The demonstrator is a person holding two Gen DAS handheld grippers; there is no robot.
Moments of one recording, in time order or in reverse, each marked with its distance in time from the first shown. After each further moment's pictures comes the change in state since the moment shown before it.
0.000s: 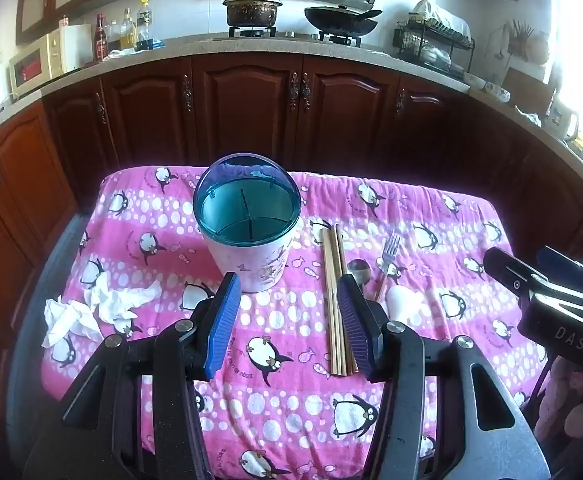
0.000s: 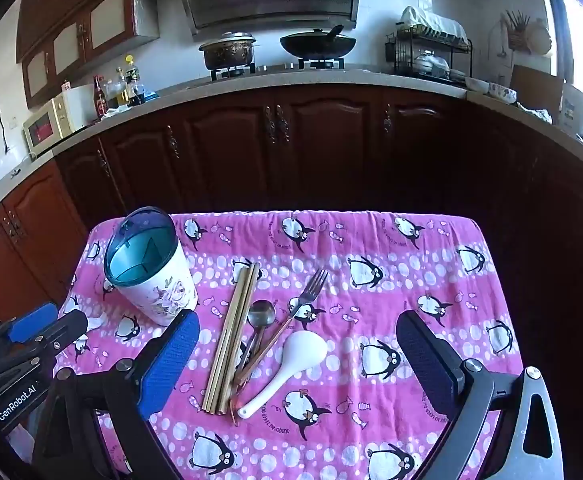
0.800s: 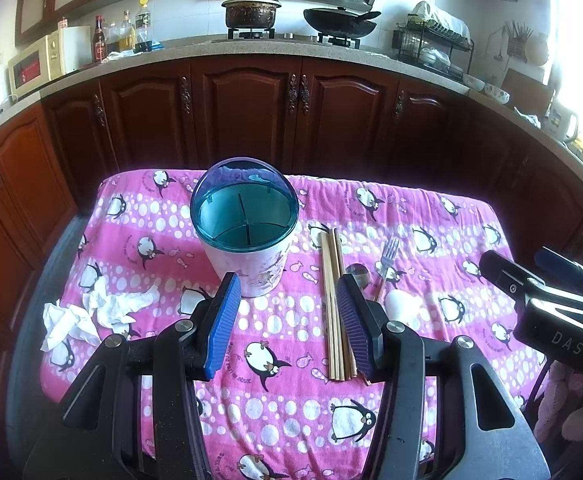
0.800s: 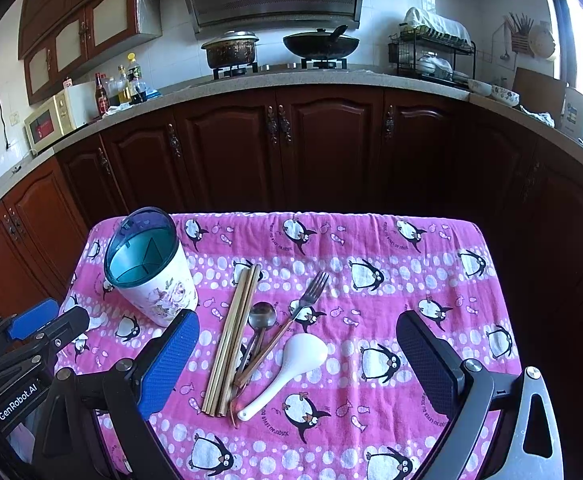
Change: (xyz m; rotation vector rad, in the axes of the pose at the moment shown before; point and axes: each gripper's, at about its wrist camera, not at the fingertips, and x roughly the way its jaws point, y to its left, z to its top) left arm 0.000 0.001 0.006 -0.005 -0.005 -0.003; right arm 0.005 0.008 0.001 -0.012 0.025 -0.005
